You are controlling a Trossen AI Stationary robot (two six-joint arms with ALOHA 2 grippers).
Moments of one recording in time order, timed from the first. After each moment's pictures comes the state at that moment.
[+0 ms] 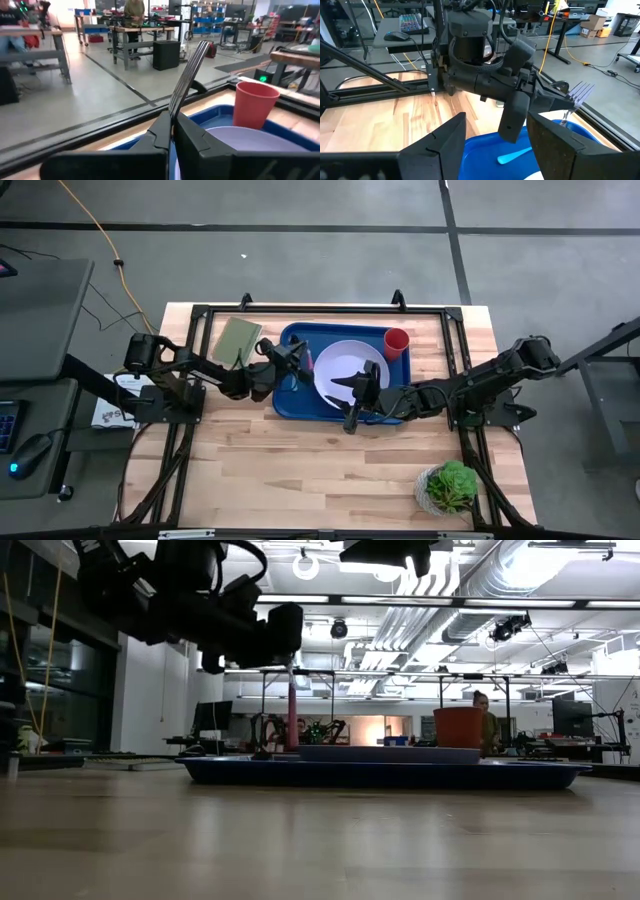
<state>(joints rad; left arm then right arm) 0.12 1.66 0.59 0.98 -0.90 -0.11 0.30 1.45 0.96 0.24 0.62 0.11</state>
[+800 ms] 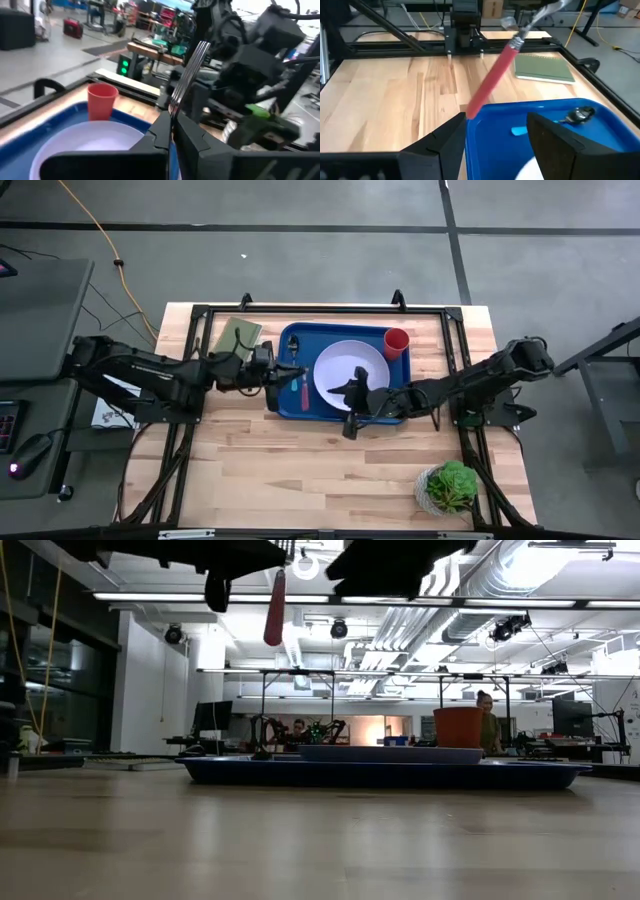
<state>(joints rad) 0.05 1.13 0.60 0.48 -0.24 -0.29 0.27 1.50 0.96 0.14 0.45 0.10</state>
